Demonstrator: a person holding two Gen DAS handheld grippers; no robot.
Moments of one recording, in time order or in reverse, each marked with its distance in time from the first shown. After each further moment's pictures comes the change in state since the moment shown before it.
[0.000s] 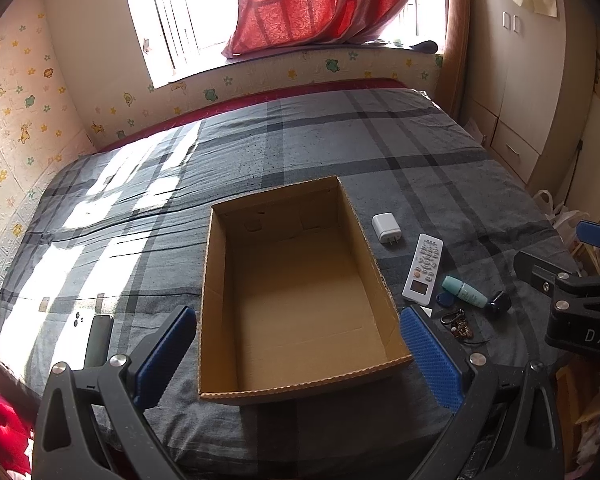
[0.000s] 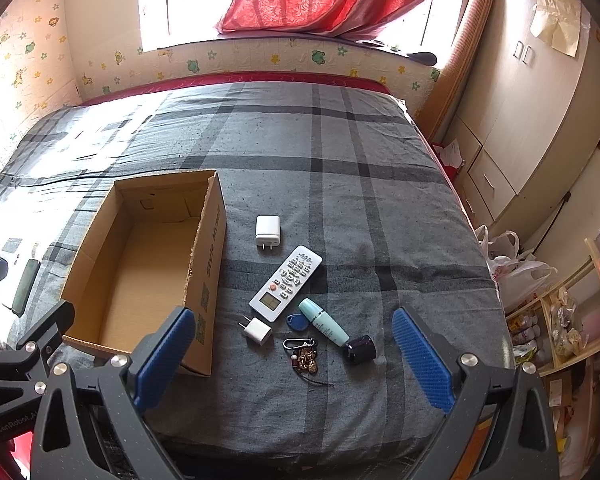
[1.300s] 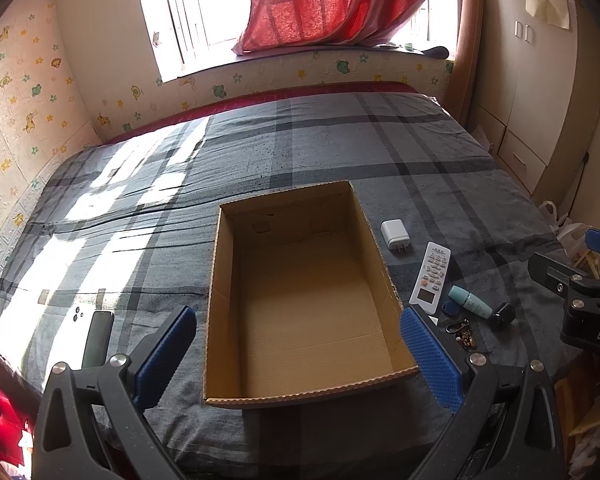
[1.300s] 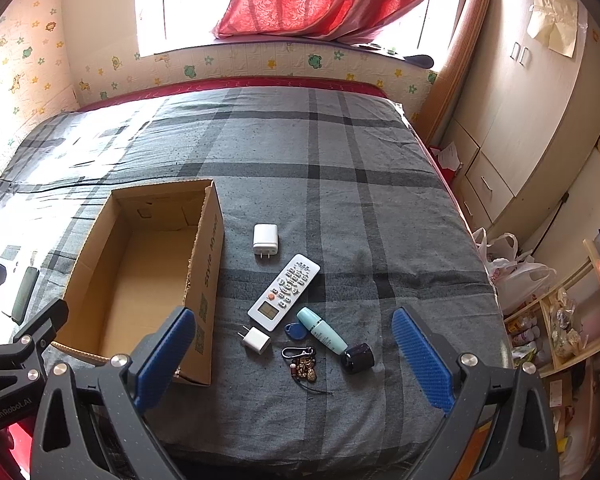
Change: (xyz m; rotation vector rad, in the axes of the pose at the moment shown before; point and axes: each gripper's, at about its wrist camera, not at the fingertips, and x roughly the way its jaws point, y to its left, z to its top) left arm 0.004 0.007 0.002 -0.031 -0.002 0.009; right arm -0.001 -0.002 0.005 0.006 -0.017 -0.006
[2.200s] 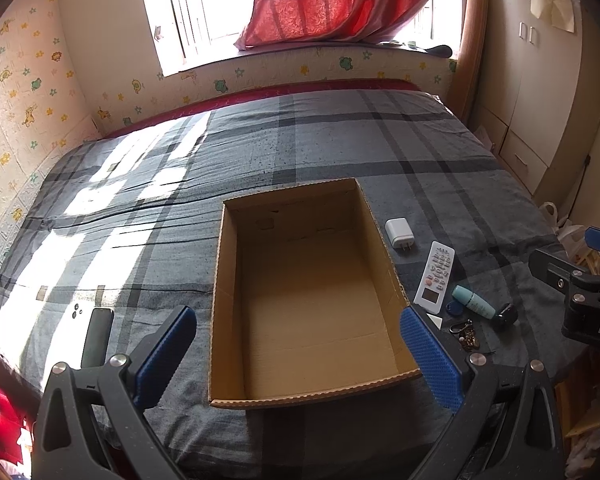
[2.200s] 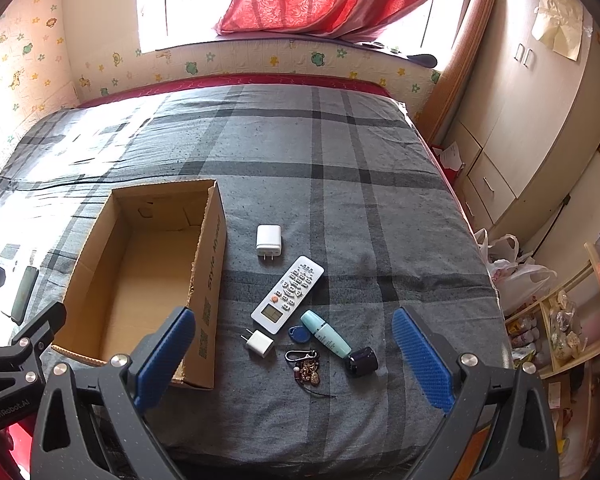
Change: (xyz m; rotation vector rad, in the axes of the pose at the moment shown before) left arm 0.008 0.013 0.005 -0.015 0.019 -0.009; right arm 0.006 0.008 0.010 -0.006 0.015 -0.003
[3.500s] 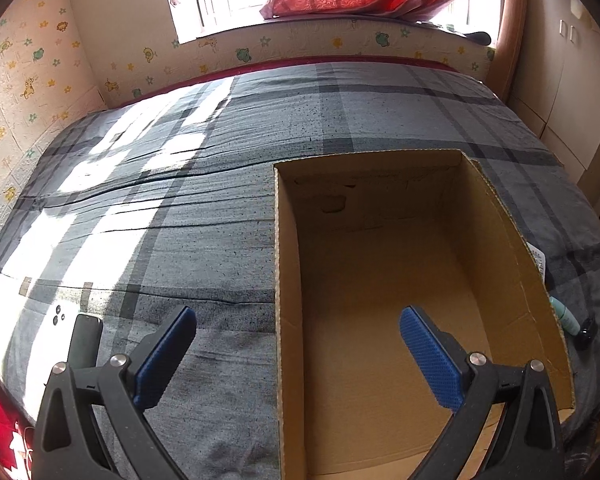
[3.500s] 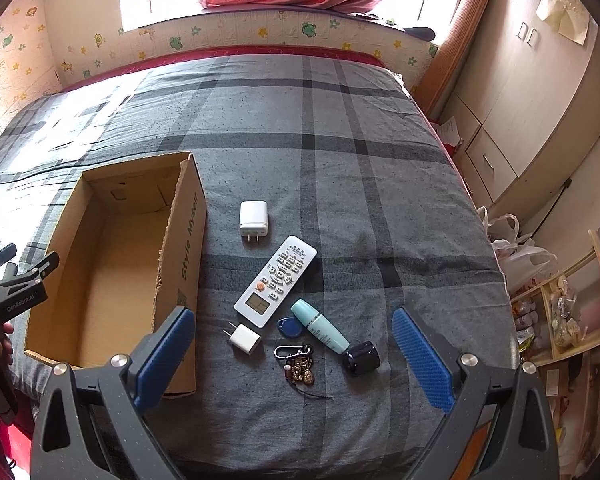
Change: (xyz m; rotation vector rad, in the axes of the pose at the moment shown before) left arm 0.141 0.084 -0.004 -0.038 0.057 0.038; right arm 0.054 -0.009 0.001 0.019 0.104 -0.027
